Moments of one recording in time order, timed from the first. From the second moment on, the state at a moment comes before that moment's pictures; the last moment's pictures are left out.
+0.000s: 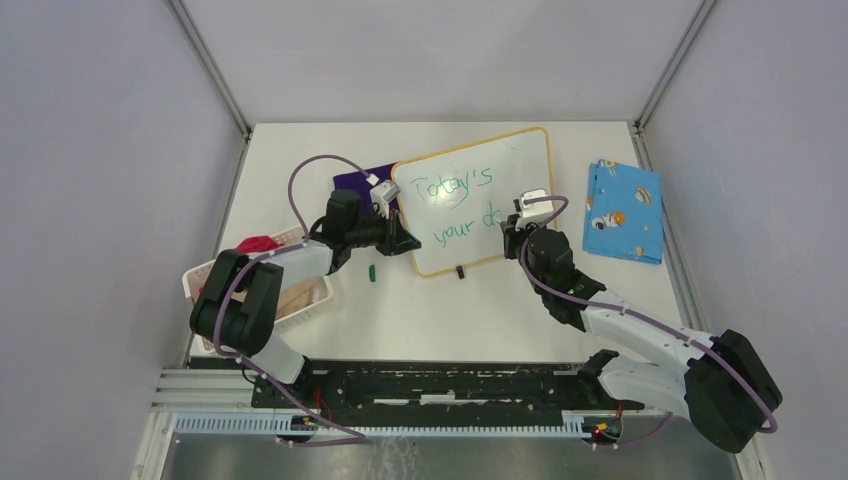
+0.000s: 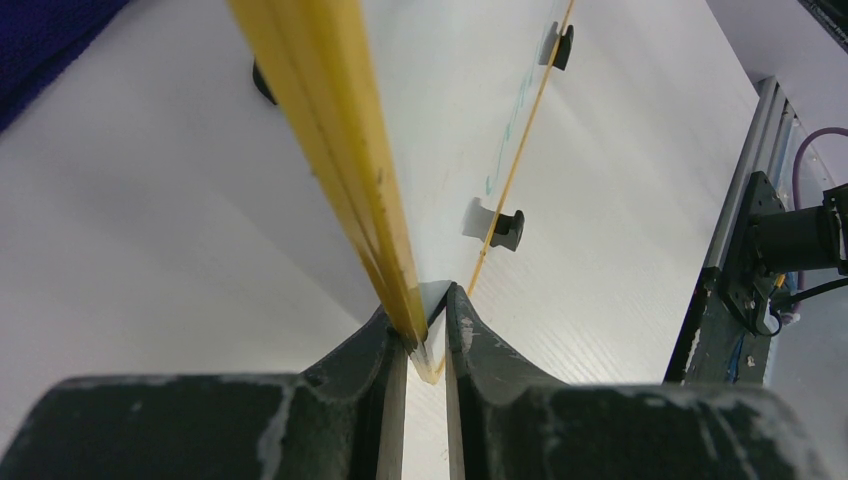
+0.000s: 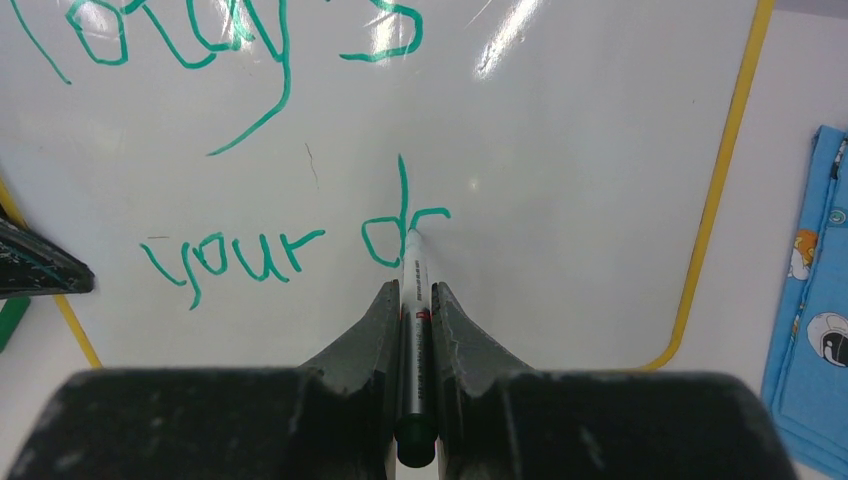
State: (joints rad) left arm -0.36 1.58 0.72 0.32 0.71 -0.20; right arm 0.67 1.09 0.51 0.36 0.42 0.11
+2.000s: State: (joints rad) left arm -0.37 1.58 0.73 0.32 0.69 -0.18; right arm 0.65 1.10 0.53 0.33 0.48 0.10
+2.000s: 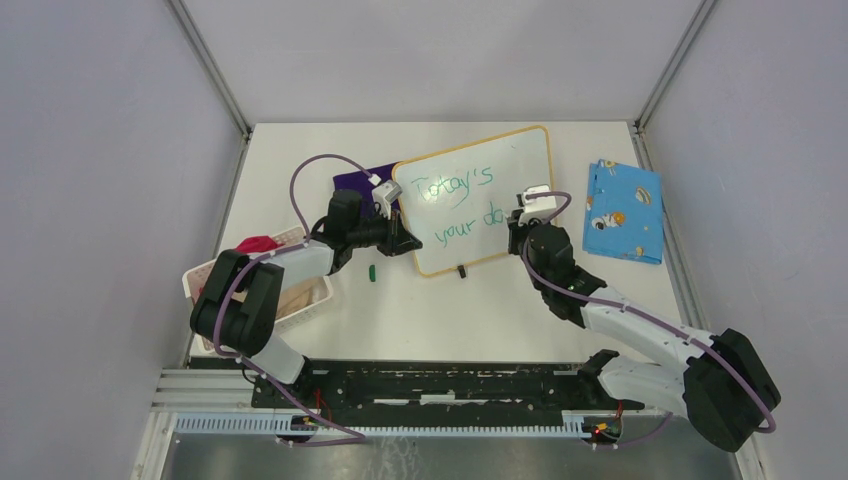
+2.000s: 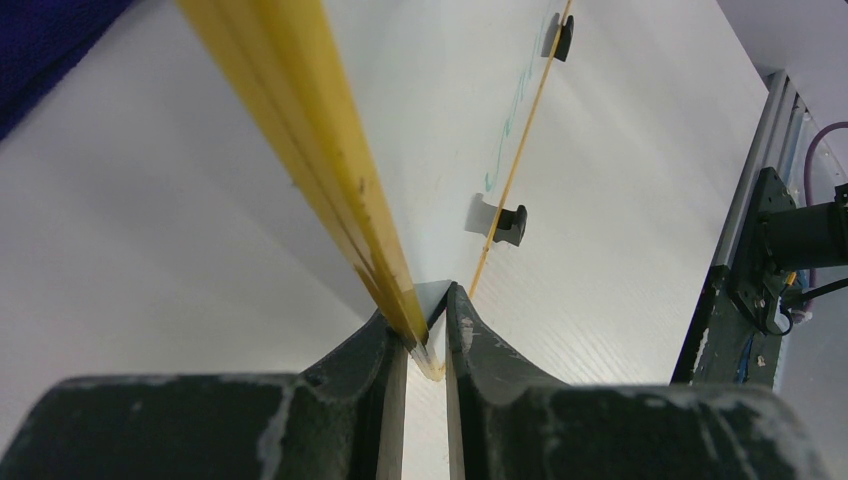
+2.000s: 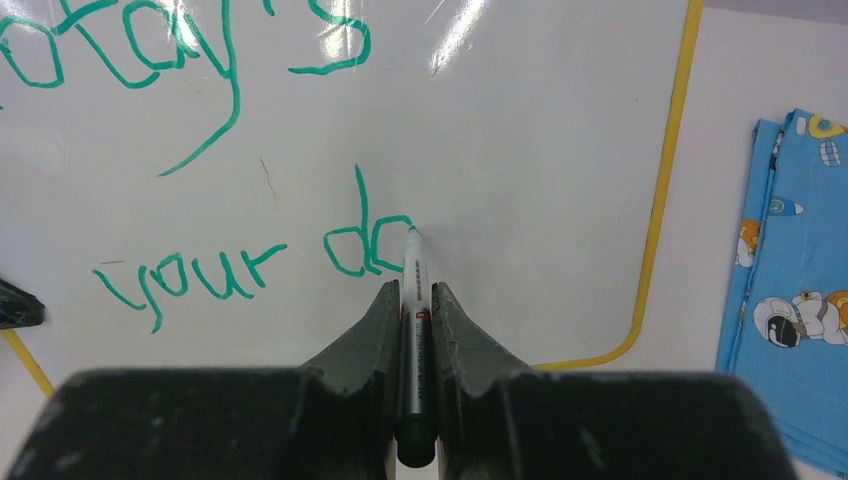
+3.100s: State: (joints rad) left arm -0.37 1.58 0.73 0.31 0.69 -0.17; right arm 0.65 1.02 0.48 0.33 0.48 0.10
